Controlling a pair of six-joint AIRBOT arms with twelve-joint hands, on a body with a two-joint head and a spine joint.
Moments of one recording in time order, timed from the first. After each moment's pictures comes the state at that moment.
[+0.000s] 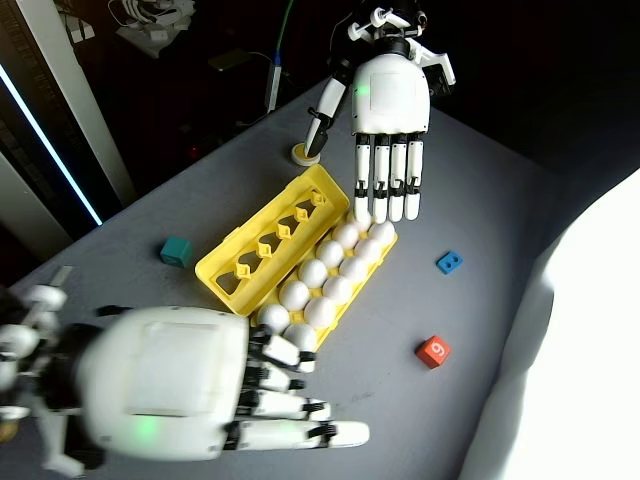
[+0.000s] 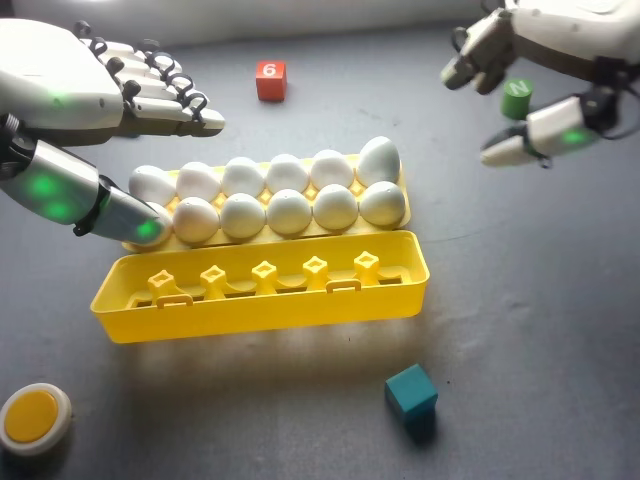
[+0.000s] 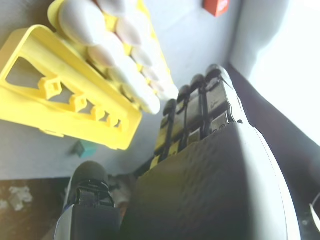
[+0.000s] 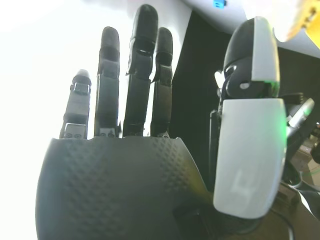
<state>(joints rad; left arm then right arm) 0.33 -0.86 1.28 1.99 -0.51 -0.65 -0.37 -1.03 1.17 0.13 0.44 -1.05</state>
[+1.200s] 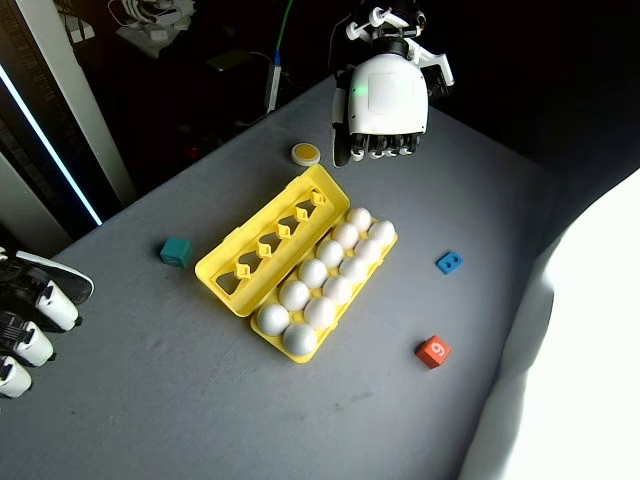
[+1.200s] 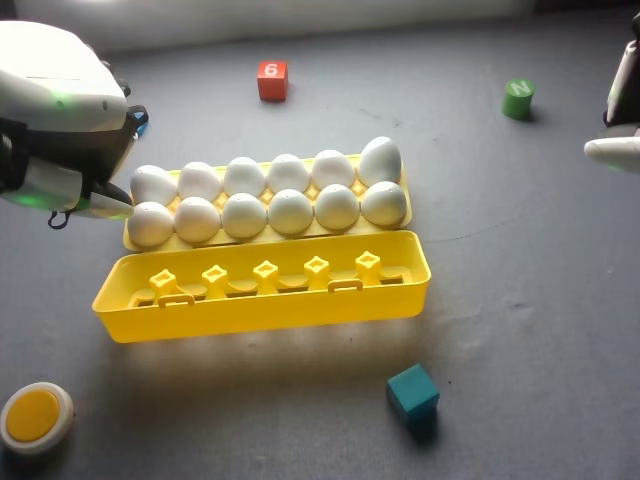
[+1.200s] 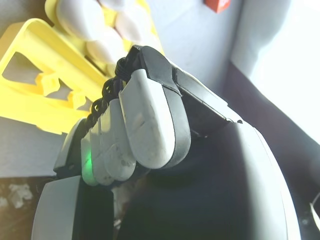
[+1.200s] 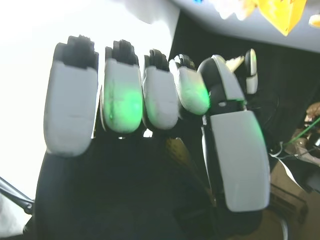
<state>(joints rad) 0.33 -0.86 1.27 2.00 -0.52 -0.66 -0.34 -0.61 0.79 0.13 0.34 -1.05</state>
